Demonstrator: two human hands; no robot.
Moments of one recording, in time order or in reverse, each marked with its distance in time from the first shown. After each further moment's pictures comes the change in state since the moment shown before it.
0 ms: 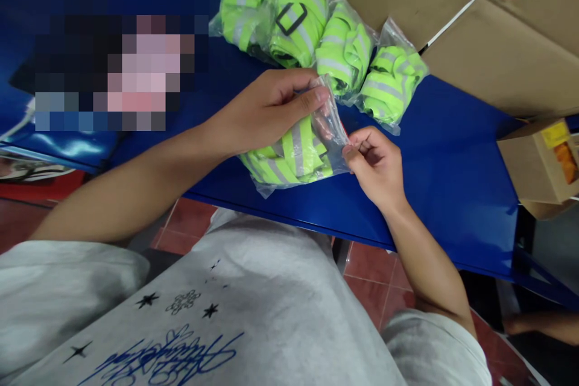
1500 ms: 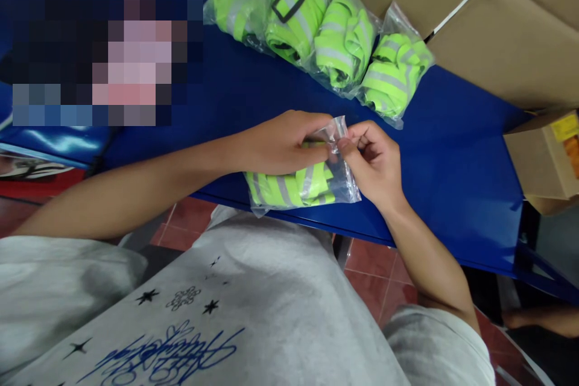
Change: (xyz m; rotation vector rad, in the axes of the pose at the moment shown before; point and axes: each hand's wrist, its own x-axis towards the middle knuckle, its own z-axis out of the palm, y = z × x) left_hand -0.010 0.001 0.022 0.209 -0.286 -0.118; right_hand -0.004 0.001 0.005 0.005 0.001 -0.013
